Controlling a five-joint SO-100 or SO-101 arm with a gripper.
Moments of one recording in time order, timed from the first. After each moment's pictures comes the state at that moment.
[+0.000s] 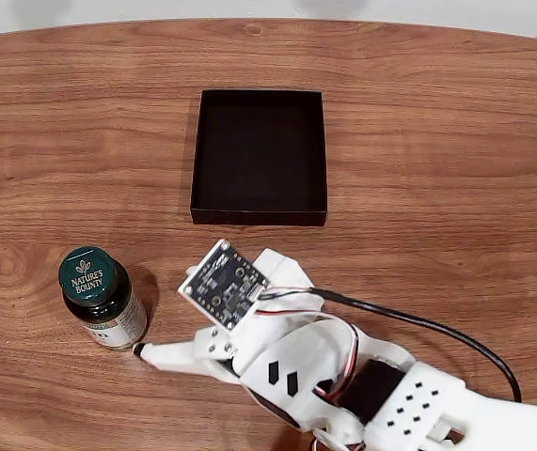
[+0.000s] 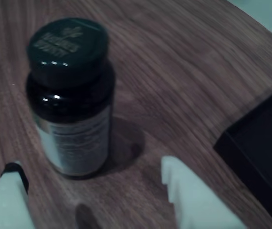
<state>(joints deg) -48.3 150.4 174.8 -6.3 187.6</state>
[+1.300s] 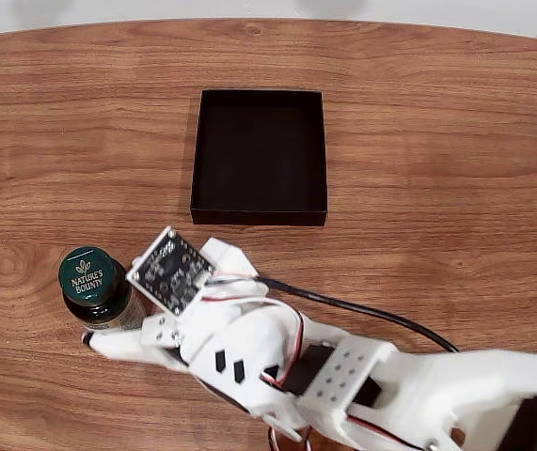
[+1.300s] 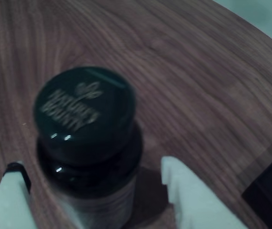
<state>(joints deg) -52.5 116.7 160.5 -30.0 184.2</state>
